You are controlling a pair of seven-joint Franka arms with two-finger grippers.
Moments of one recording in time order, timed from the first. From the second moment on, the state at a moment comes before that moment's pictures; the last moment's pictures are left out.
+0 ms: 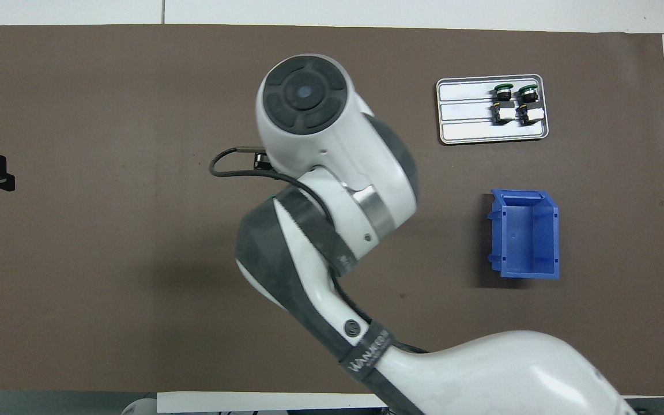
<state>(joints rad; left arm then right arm) -0.03 -0.06 -0.03 -1.61 0.01 1.42 -0.15 0.67 0.52 0.02 -1.24 0.04 1.80 0.78</state>
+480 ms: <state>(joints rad) -0.03 -0.06 -0.03 -1.62 0.01 1.41 -0.15 0.73 0.60 0.03 -1.33 -0.02 1.98 0.75</state>
